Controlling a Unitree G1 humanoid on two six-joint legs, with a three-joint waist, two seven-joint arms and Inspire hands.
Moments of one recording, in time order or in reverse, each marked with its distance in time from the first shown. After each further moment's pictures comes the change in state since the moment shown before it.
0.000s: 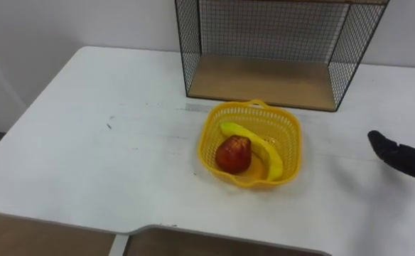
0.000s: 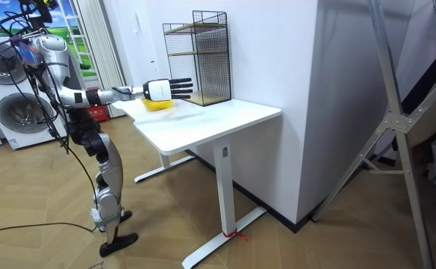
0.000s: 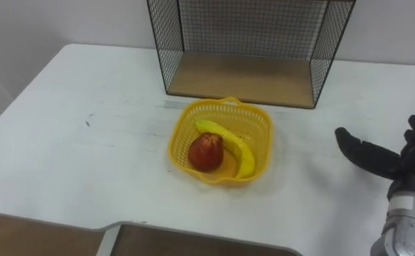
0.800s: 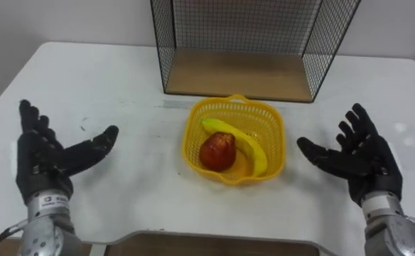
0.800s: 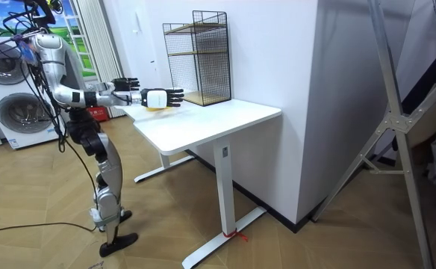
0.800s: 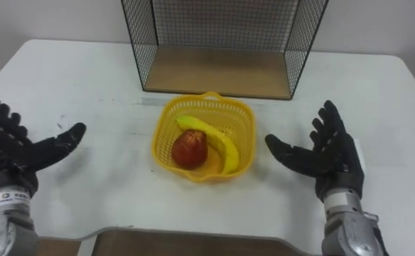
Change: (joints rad) left arm -0.049 -0.029 -0.539 0.184 -0.571 0.000 -0.681; right arm -0.067 0.066 0.241 0.145 0.152 -0.023 0.251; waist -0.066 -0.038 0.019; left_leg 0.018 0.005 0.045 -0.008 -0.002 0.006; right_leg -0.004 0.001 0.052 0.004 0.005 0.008
